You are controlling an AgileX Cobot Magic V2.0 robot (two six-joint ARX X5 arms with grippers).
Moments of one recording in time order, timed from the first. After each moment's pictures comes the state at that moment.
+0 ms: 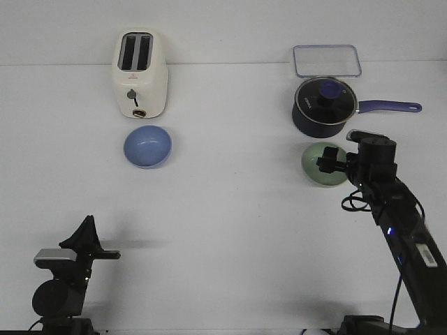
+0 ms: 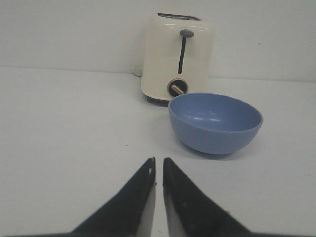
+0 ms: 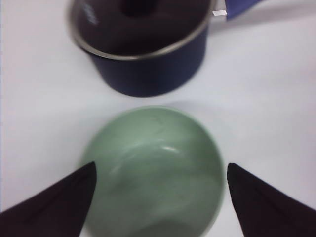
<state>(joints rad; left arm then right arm) -0.04 0.01 0.03 0.12 -0.02 -0.06 -0.05 1.37 1.07 -0.42 0.00 0.23</state>
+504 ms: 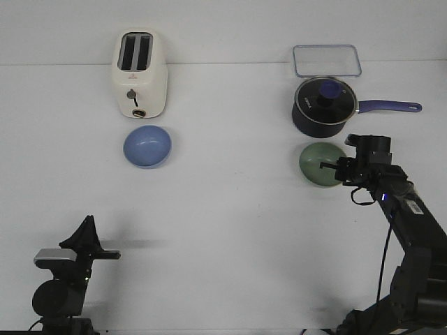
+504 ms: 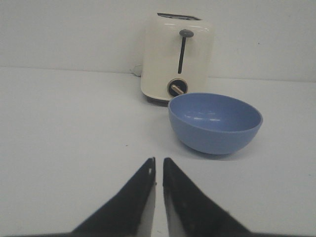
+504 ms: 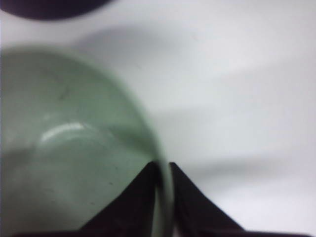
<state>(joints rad) -0.04 0.01 0.03 0.12 -0.02 -0.06 -0.14 1.64 1.12 -0.44 -0.11 0.19</state>
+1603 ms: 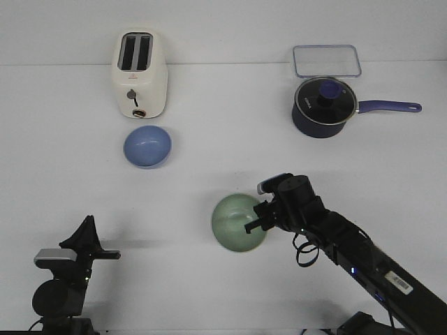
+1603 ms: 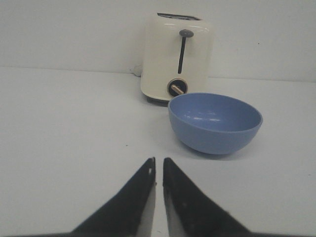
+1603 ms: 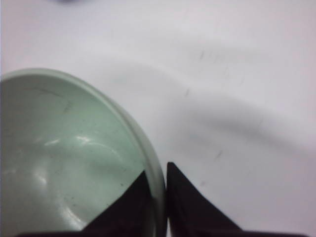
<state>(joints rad) -0.04 0.01 0.03 0.12 -0.02 -0.06 0.54 1.25 0.88 -0.46 -0.19 0.27</state>
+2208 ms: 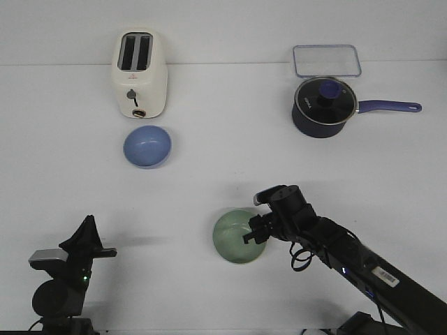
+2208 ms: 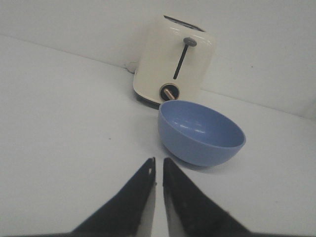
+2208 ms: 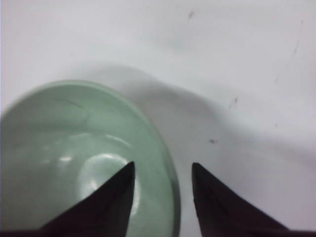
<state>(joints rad) -0.04 0.01 0.03 0.12 -0.02 -0.31 0.56 1.29 0.79 -0.42 -0.20 0.29</state>
